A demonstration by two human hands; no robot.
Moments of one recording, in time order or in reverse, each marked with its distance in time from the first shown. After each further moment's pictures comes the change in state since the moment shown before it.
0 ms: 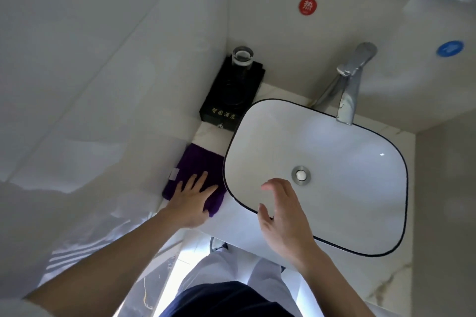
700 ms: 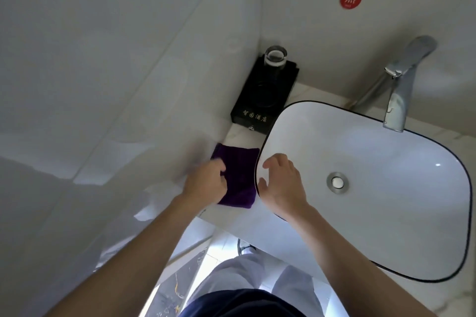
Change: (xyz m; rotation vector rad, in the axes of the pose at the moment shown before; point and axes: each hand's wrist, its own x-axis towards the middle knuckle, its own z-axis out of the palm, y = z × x) left_hand -0.026 -0.008 -0.085 -0.374 0.351 -0.188; right_hand 0.092 -0.031 0.047 -0.197 -0.170 -0.012
